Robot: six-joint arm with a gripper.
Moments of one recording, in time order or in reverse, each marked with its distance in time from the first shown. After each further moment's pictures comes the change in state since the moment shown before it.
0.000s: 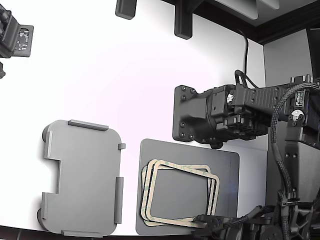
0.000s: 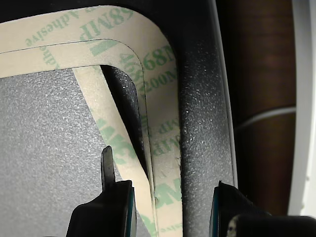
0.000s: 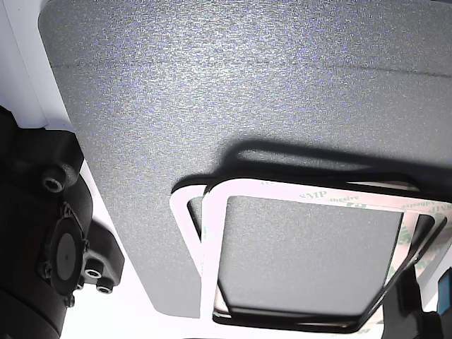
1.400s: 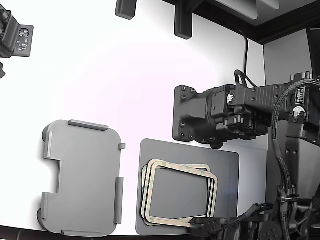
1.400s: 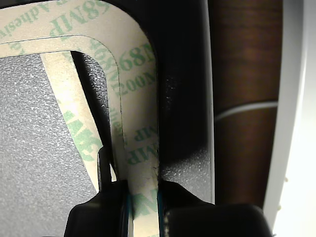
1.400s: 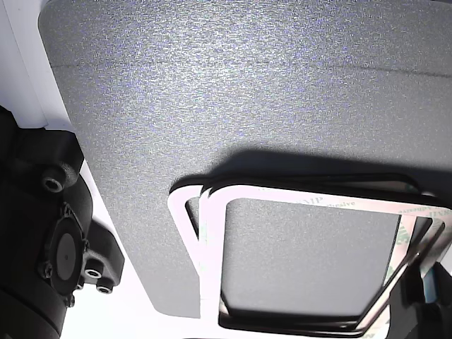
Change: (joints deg) arm 0.3 2.0 4.4 -5.8 1.9 -4.7
